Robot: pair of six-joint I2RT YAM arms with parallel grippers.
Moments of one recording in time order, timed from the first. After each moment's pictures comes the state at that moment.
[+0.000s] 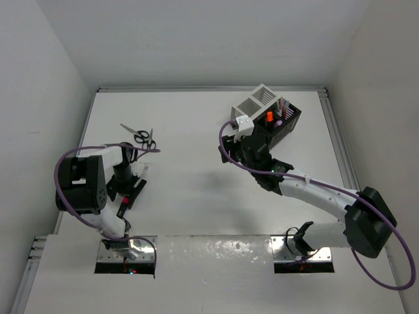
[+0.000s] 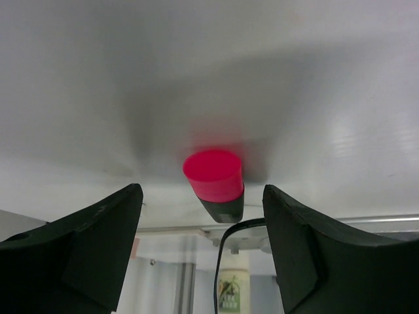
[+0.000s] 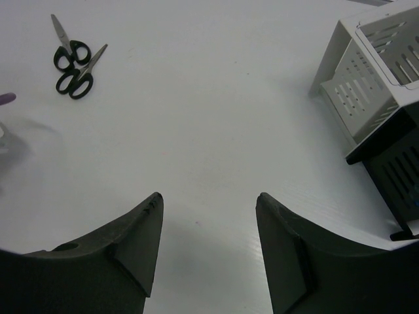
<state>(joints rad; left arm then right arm) 0.07 1.63 0.83 -0.93 -0.14 0.41 0.76 1.30 0.75 0.21 0.31 0.20</state>
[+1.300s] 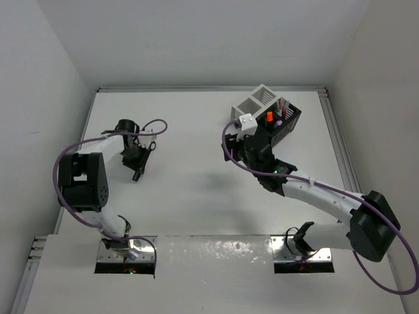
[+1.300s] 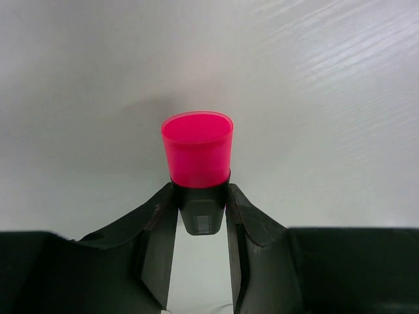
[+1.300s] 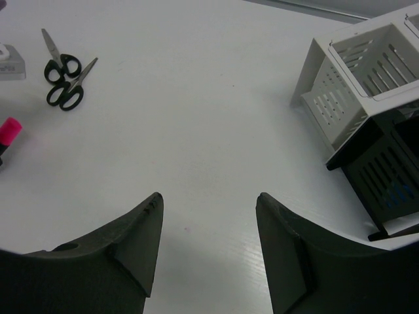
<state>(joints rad) 0.04 1.68 1.00 -0.68 0.14 0.42 0.76 1.26 0.74 0.20 0.35 0.17</state>
